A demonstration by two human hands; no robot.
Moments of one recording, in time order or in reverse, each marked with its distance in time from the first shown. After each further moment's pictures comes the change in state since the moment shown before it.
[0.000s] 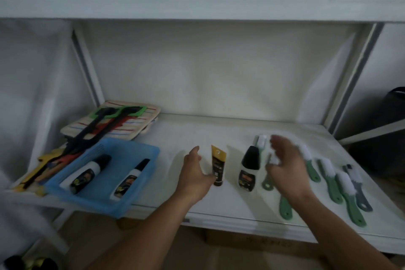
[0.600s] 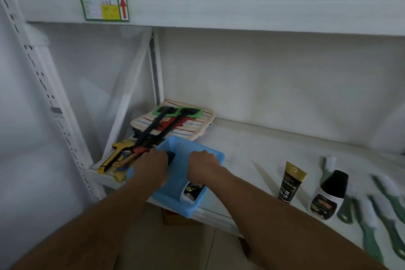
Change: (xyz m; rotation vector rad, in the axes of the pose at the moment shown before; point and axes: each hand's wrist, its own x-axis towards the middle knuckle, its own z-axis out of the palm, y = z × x) left_hand 0.008 -0.090 -0.246 1.158 0.179 -0.164; right_hand -0.032 -0.179 0.288 -0.846 -0.806 -0.351
